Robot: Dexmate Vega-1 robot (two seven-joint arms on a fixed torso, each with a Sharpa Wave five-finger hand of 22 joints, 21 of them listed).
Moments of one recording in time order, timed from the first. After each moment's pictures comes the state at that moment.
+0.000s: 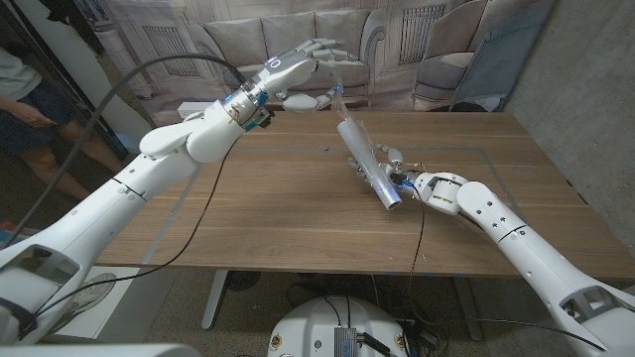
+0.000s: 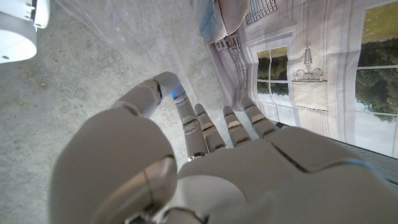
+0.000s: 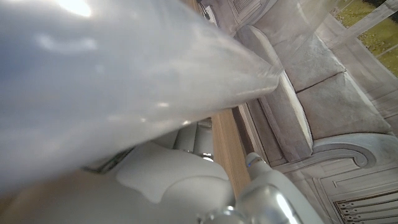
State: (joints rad) left arm 0.66 0.81 0.40 -1.83 0.58 -0.60 0.26; left_hand 0.74 -0.10 0.86 -0.12 0.53 0.58 -0.05 0.68 0.41 0.30 -0.14 0.20 0.23 0.13 -0.04 0.19 0.20 0.04 0.11 0.39 0.21; right arm -0.82 -0.52 -0.36 -1.62 1.34 -0.50 -0.10; right_hand -0.02 -0.01 0.50 0.18 0.17 0.78 0.20 0.25 0.33 1.06 0.19 0.24 0.20 1.30 -0.02 0.20 0.18 1.13 -0.16 0.92 0.73
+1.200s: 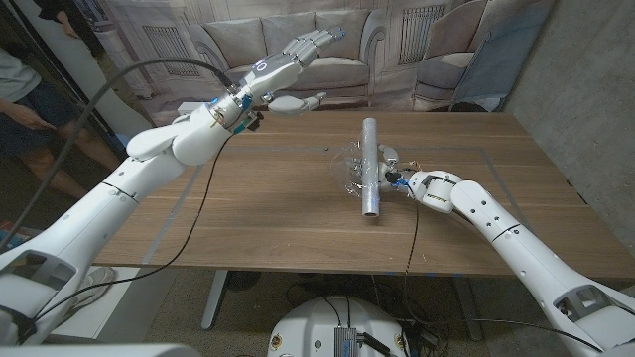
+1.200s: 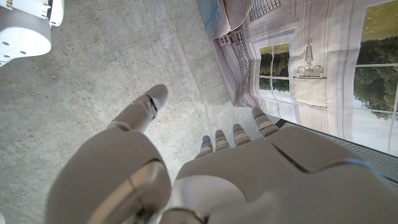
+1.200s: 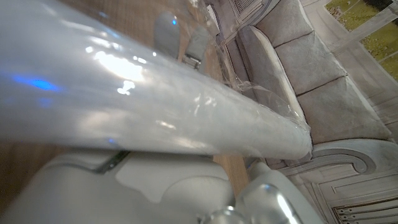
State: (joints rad) left arm 0.70 0.79 0.32 -1.78 0.58 -0.71 0.27; left_hand 0.57 -0.07 0.93 -0.12 0.46 -0.17 -0.04 0.24 0.26 -0.13 -0.01 0.21 0.23 -0.14 0.05 0.18 0.21 -0.12 0.17 0.35 0.21; right arm -0.82 -0.50 -0.37 -1.65 1.33 -0.50 -0.15; right_hand -0.01 -0.02 0.49 0.18 0.17 0.78 0.20 0.25 0.33 1.06 0.19 0.24 0.20 1.30 -0.02 0.19 0.18 1.13 -0.16 0.92 0.73
